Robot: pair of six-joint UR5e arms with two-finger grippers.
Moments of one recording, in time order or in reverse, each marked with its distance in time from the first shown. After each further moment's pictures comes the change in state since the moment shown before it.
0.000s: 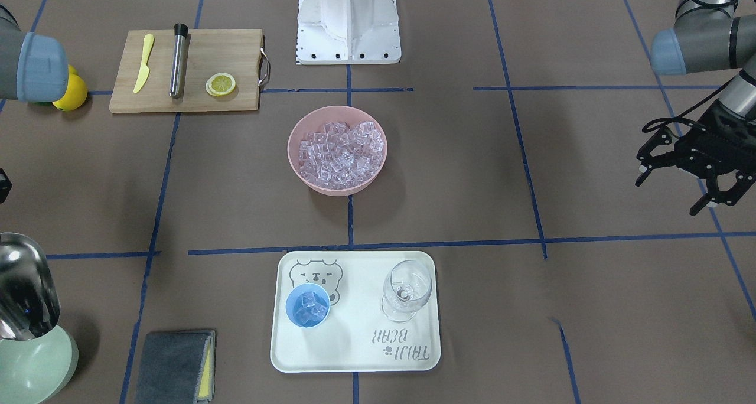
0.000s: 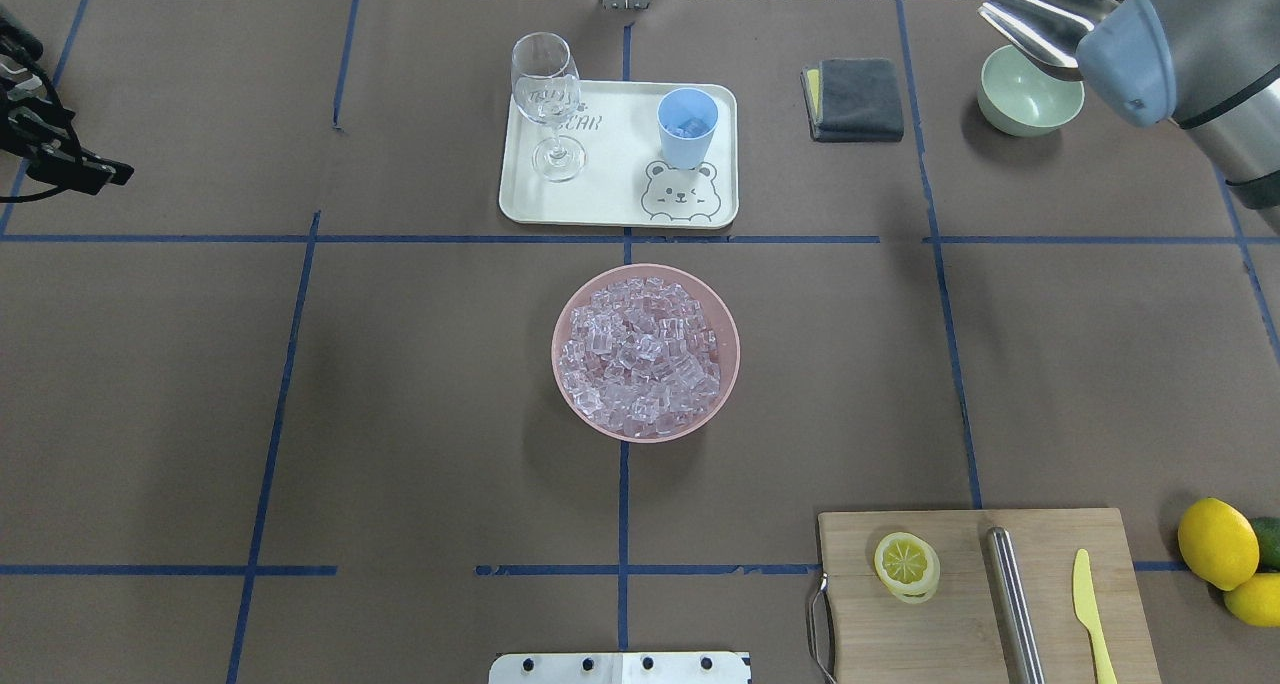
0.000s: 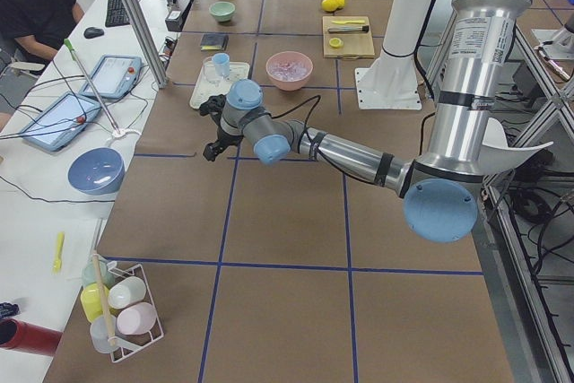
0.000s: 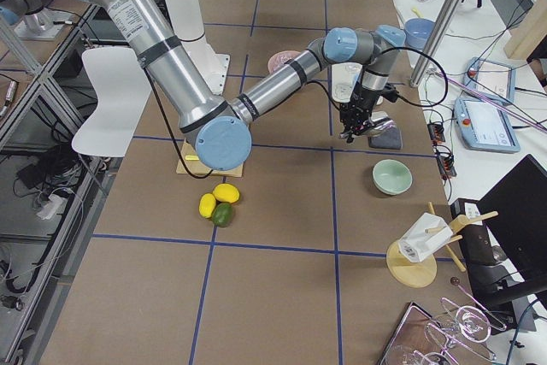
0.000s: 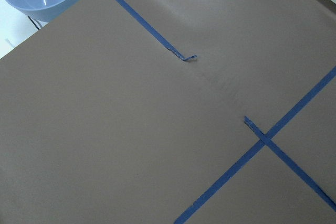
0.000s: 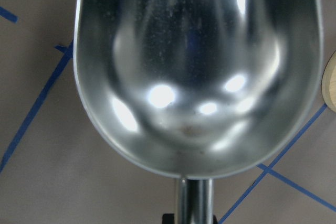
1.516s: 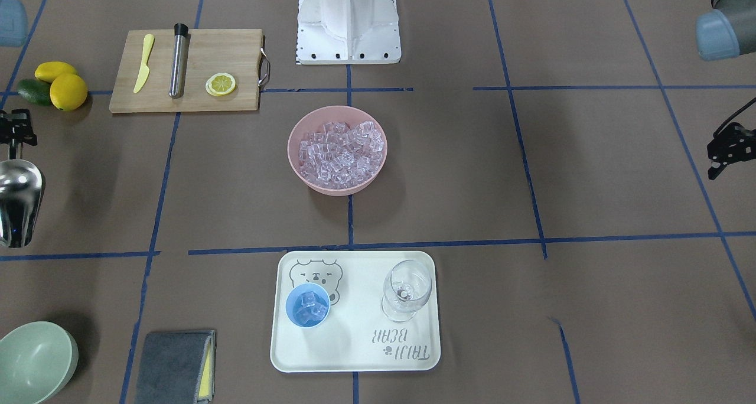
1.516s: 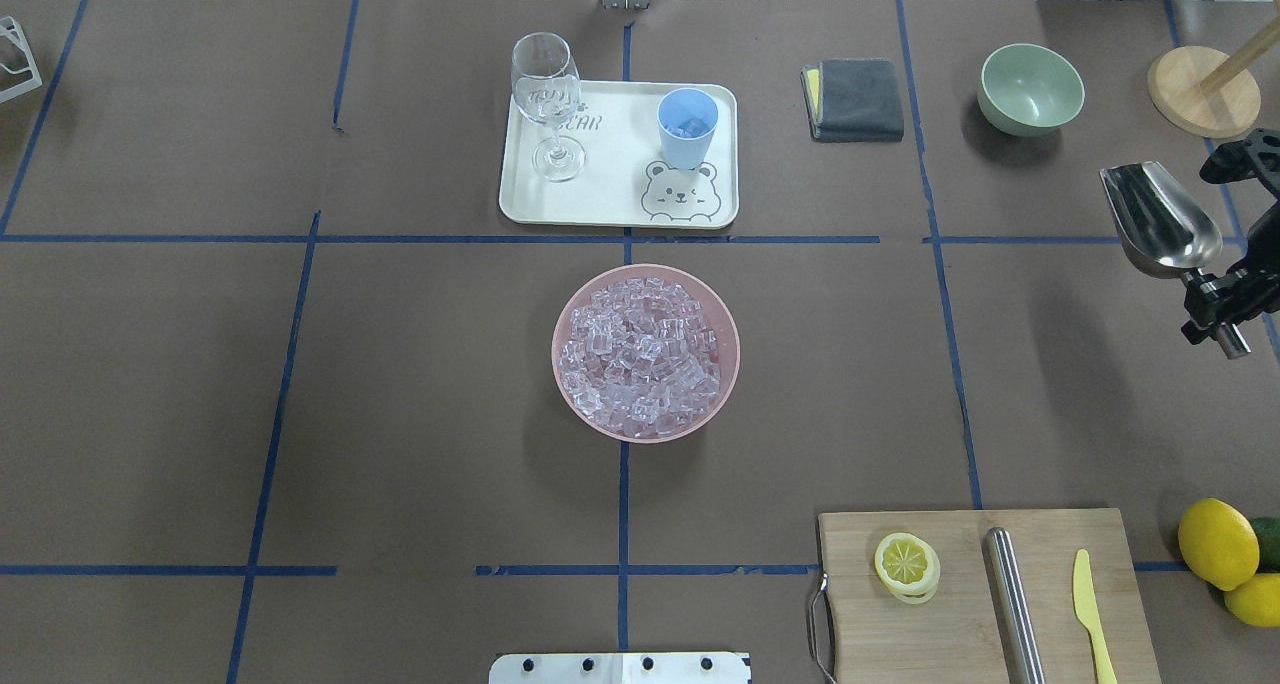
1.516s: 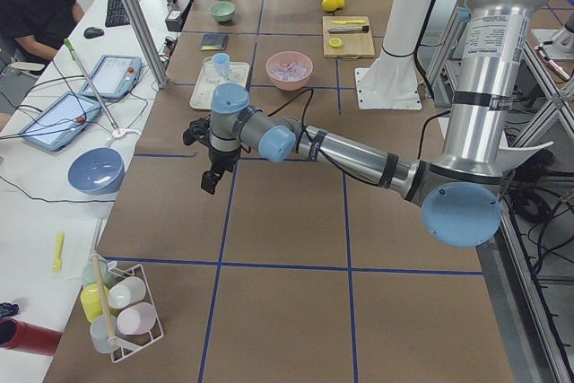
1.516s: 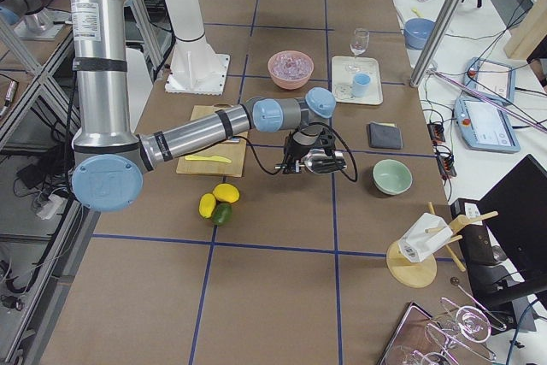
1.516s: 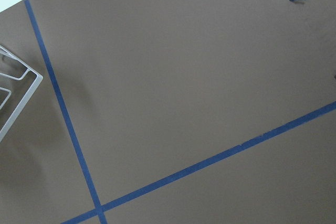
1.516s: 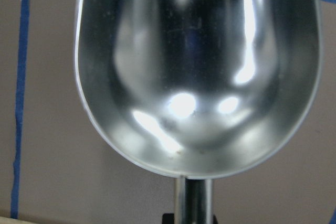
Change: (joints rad) left arm -0.151 0.019 -0.043 0.373 0.008 0.006; right arm -0.081 -0.553 0.261 0.440 0.268 0.461
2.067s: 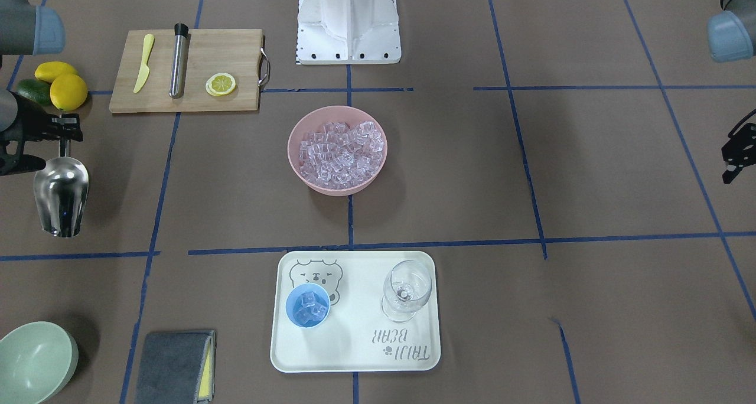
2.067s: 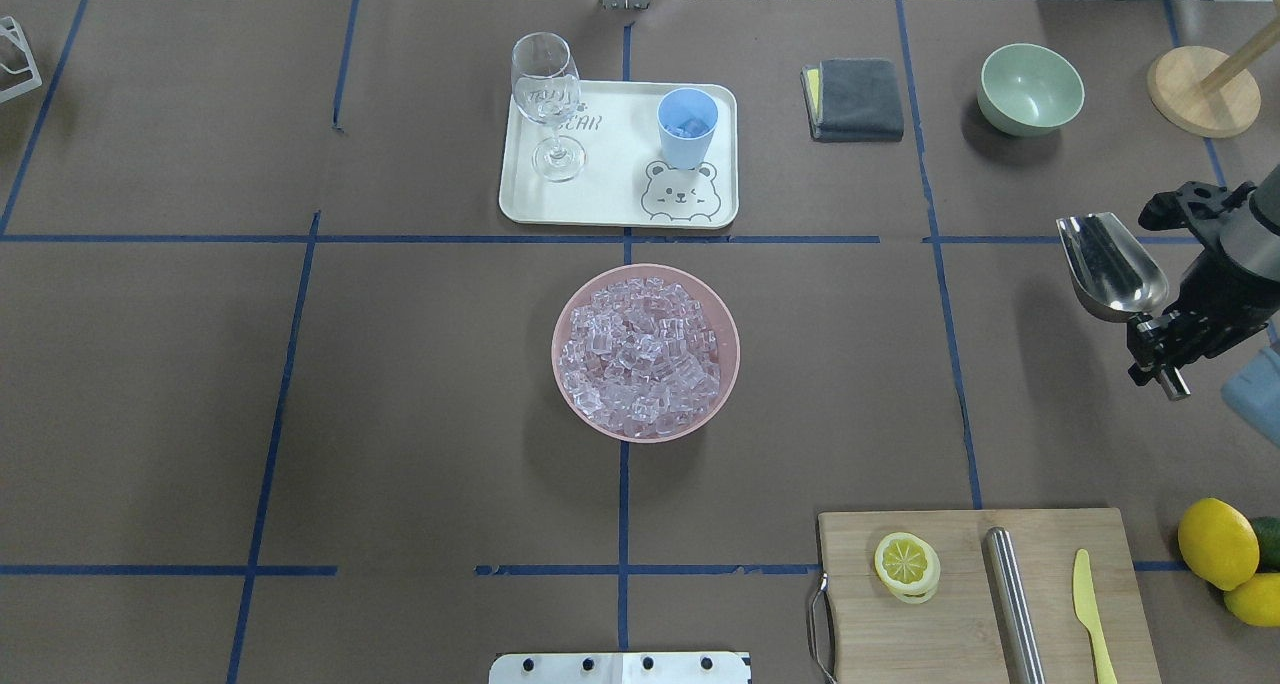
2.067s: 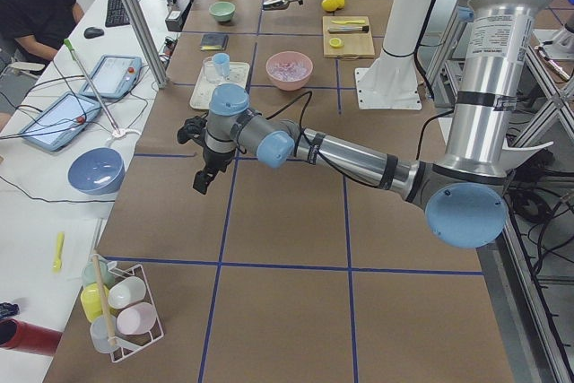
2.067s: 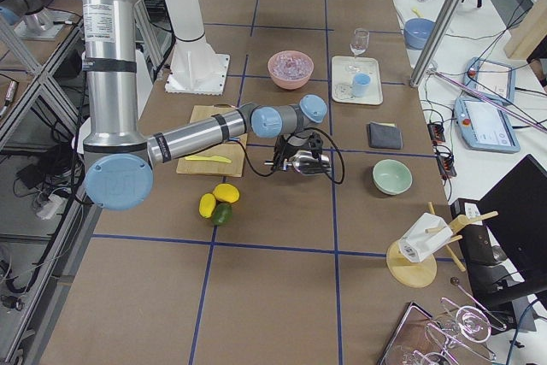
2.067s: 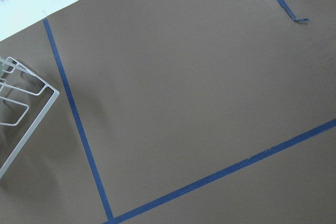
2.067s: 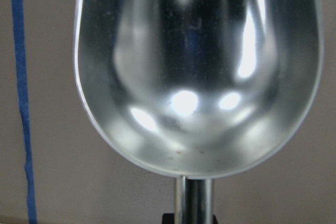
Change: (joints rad) left arm -0.018 0.002 0.021 -0.062 0.004 0.004; right arm -0.137 -0.005 -0.027 0.044 0.061 0.191
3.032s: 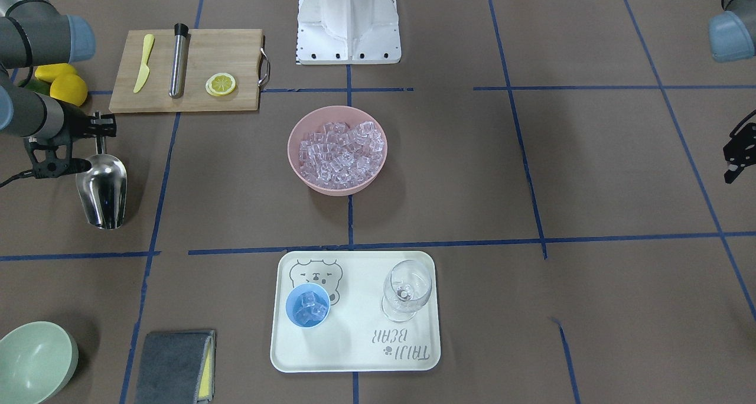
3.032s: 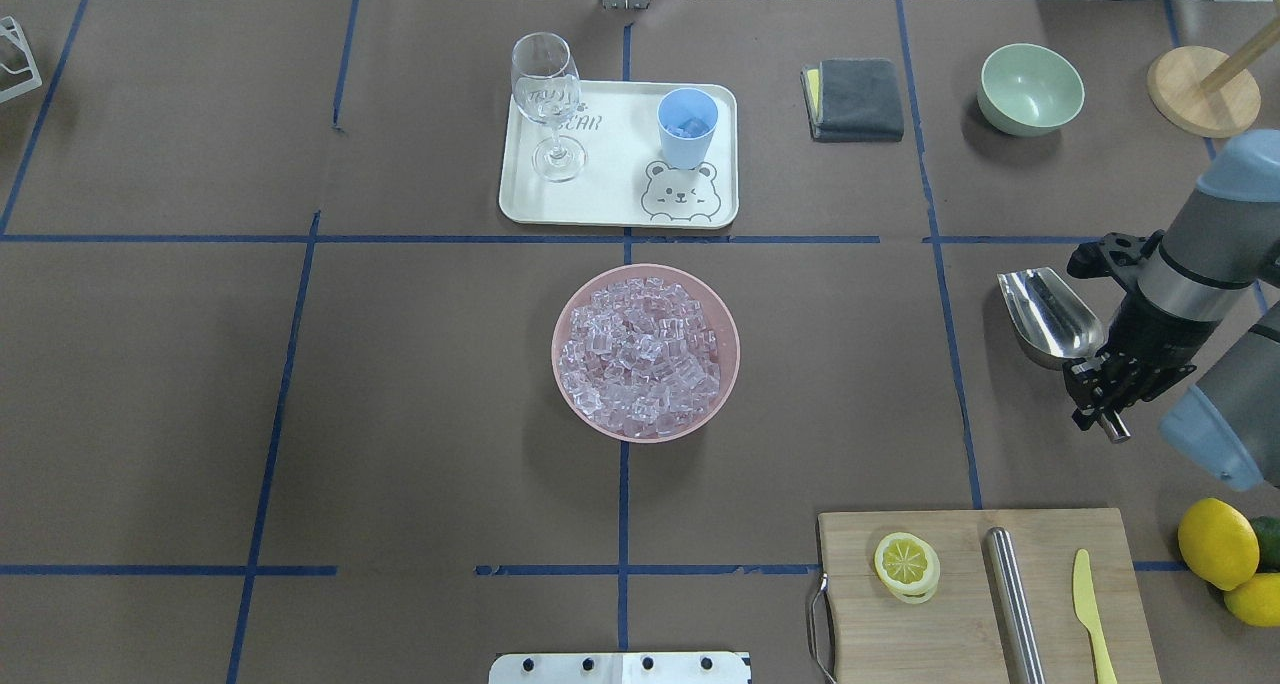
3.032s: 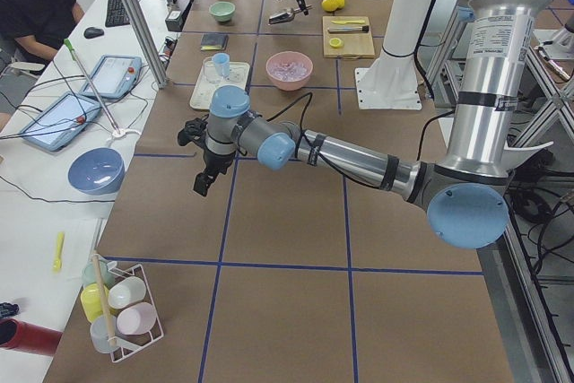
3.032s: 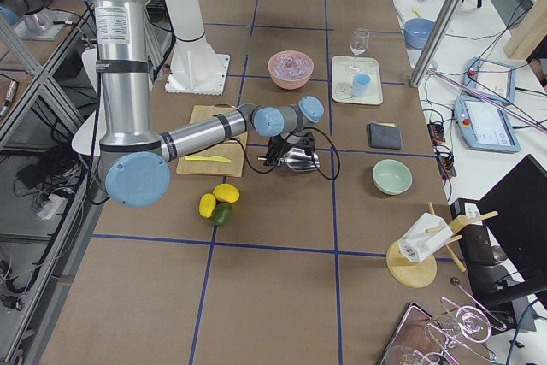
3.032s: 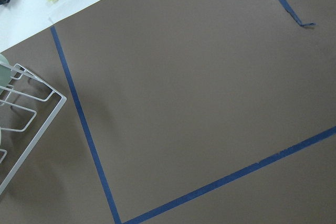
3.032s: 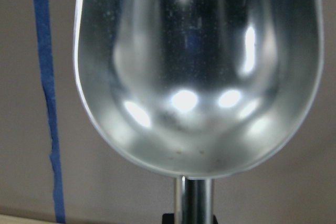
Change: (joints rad) left arm -0.002 0.006 0.000 -0.003 0.002 0.002; right arm -0.084 0.038 -0.047 0.000 0.022 0.016
